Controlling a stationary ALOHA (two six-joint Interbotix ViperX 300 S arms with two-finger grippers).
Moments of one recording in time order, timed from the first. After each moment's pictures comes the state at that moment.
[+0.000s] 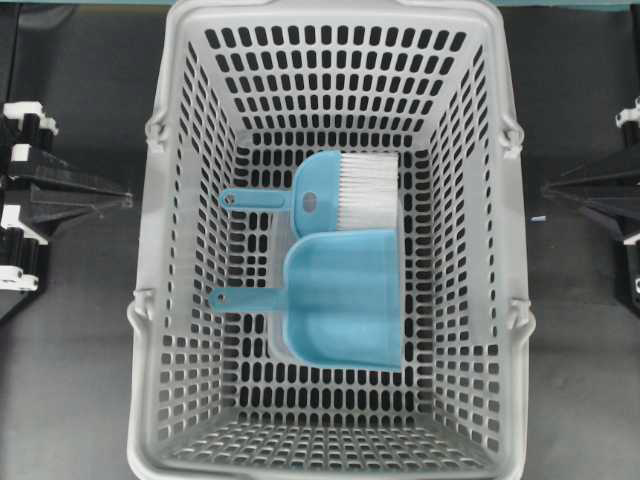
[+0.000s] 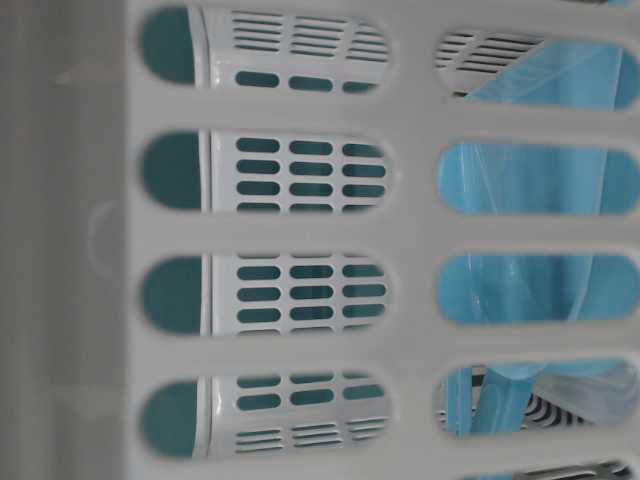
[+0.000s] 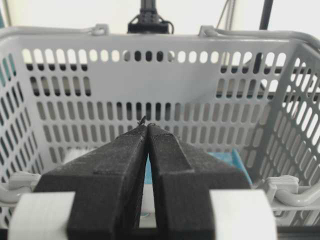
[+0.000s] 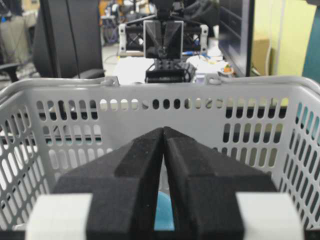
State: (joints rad) left arm 0.00 -0.96 1.17 0.00 -0.29 0.00; right arm 0.00 -0.97 1.18 0.00 -0.29 0.00
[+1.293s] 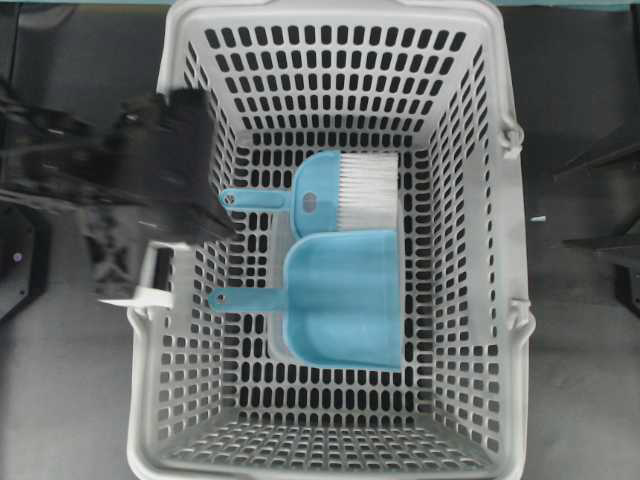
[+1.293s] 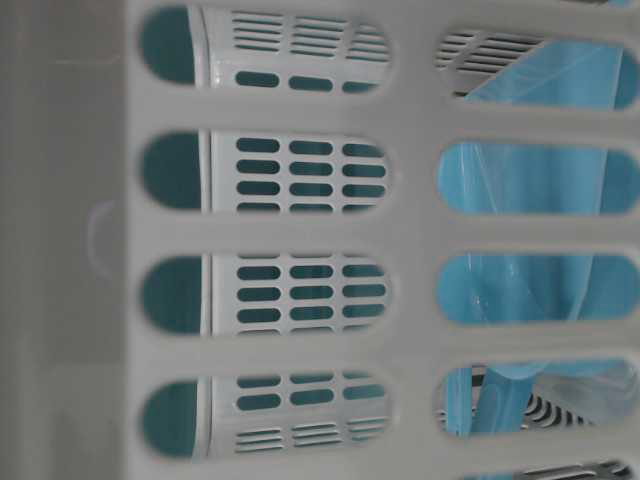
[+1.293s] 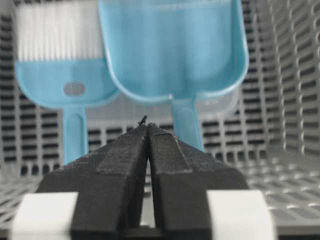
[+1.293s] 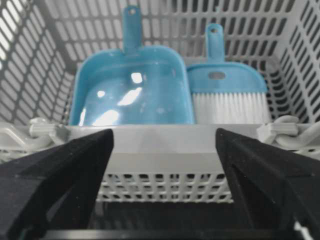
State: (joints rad) left arm -0.08 -0.31 0.24 0.04 0.99 -0.01; right arm 0.02 -0.99 0.91 0.02 0.55 0.01
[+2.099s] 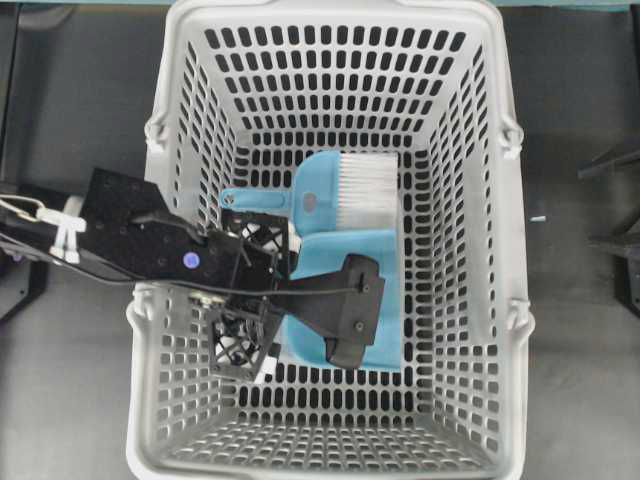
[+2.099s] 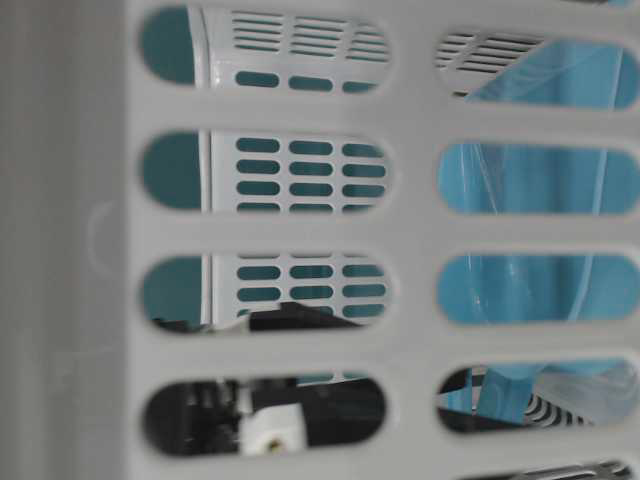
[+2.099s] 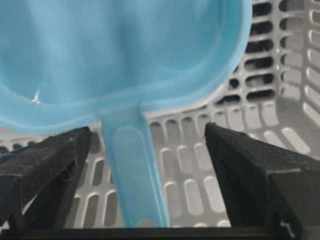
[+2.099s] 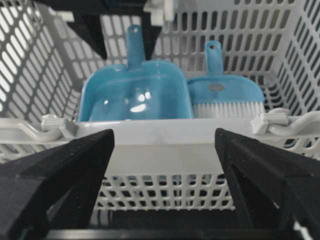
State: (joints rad) left arm -0.18 0.13 0.12 0.04 1.12 -0.02; right arm 0.02 -1.11 0.97 0.02 0.53 0.03
